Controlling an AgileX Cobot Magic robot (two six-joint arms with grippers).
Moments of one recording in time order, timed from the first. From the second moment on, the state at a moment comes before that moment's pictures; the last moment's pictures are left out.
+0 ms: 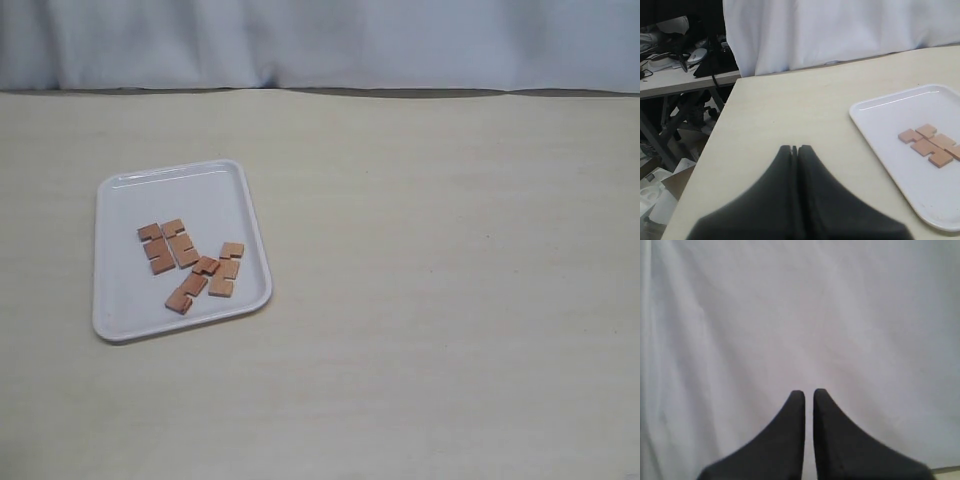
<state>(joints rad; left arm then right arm) 0.07 0.00 0.00 0.12 0.32 0.08 -0.25 0.00 -0.37 0.19 0.14 0.07</state>
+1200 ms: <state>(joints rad) 0.07 0.00 0.00 0.13 0.32 0.08 -0.23 0.00 0.00 0.25 0.21 0.05</state>
